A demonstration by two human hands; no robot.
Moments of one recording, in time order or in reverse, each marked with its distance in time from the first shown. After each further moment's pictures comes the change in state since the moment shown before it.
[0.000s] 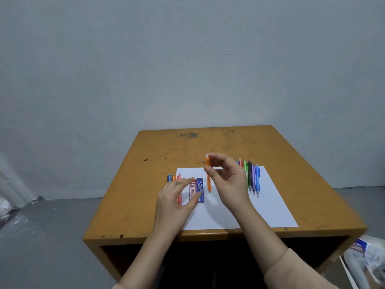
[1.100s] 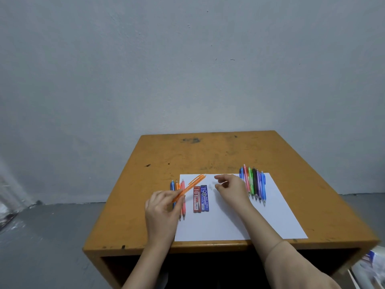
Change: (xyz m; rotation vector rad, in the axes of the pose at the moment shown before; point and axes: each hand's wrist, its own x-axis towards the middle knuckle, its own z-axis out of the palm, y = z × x) left_hand 0.003 -0.044 -0.001 0.161 0.201 0.029; right_hand 0.030 0.072 -0.008 -0.607 -0.095 0.451
